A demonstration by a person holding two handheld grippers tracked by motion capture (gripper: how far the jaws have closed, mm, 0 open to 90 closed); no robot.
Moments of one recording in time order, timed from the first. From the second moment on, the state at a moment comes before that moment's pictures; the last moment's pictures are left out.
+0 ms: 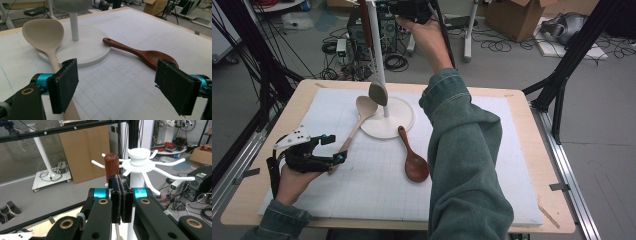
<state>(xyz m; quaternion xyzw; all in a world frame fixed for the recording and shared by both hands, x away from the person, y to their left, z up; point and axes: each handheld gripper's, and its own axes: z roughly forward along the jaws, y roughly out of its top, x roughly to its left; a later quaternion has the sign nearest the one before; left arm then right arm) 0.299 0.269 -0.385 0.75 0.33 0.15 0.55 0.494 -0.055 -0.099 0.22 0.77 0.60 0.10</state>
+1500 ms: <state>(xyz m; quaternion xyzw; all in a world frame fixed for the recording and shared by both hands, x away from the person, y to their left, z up) 0.299 0.268 -0.384 0.75 0.33 0.16 0.55 0.482 -0.074 -0.097 0.23 0.76 0.58 0.14</state>
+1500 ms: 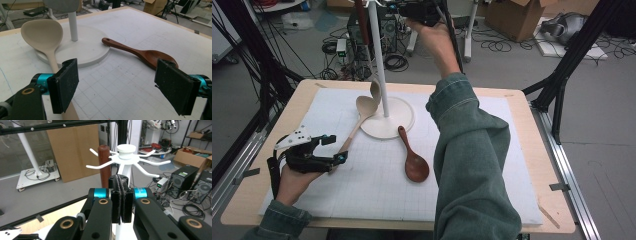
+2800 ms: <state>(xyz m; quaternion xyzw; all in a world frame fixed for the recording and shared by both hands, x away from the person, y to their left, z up) 0.300 0.272 -0.386 0.75 0.33 0.16 0.55 0.454 -0.078 -0.119 0.21 0.76 0.60 0.11</state>
